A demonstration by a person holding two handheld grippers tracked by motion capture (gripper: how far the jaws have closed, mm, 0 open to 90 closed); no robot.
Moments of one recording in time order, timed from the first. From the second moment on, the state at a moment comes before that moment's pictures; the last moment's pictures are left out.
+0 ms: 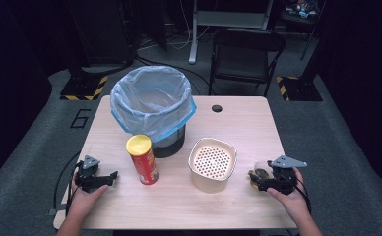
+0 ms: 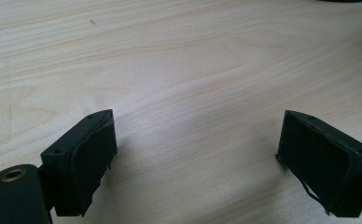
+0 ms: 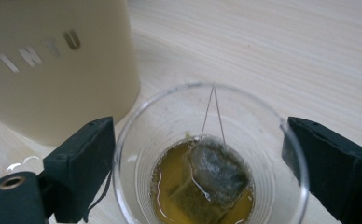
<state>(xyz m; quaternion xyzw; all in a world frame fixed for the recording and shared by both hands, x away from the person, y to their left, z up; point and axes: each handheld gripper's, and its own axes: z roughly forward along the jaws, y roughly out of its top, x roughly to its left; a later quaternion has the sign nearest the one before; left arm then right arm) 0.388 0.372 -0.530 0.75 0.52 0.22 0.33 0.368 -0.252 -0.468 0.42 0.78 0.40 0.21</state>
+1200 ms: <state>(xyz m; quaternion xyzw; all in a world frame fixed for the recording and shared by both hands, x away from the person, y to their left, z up) 0.388 0.371 -0.531 0.75 0.52 0.23 0.34 0.407 -0.172 -0.422 0.37 0.82 0.41 0.14</state>
